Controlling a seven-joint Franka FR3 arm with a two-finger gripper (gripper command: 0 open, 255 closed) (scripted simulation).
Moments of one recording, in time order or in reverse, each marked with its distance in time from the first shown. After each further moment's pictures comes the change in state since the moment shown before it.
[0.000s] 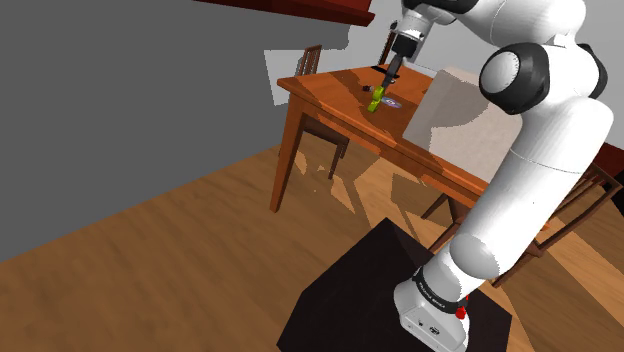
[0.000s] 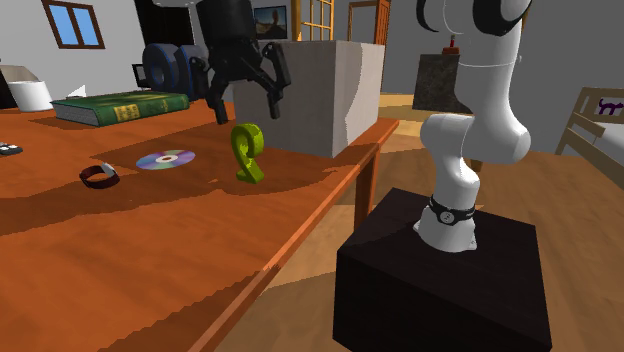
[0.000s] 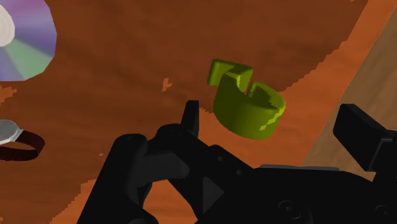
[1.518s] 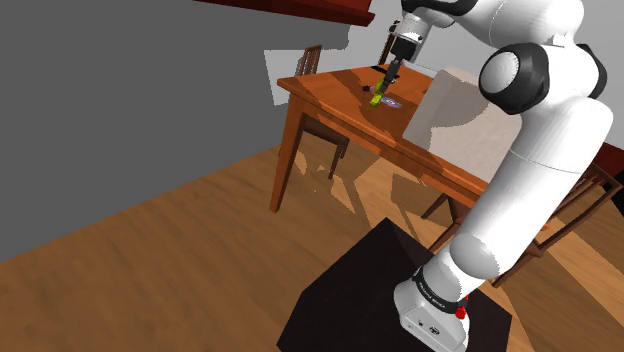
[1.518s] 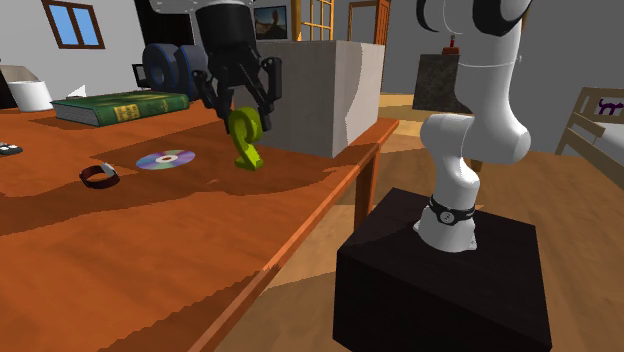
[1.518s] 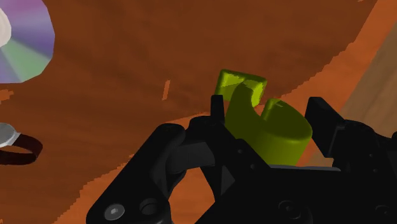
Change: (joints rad) arm -0.001 0.001 0.000 -0.019 0.001 0.020 -0.007
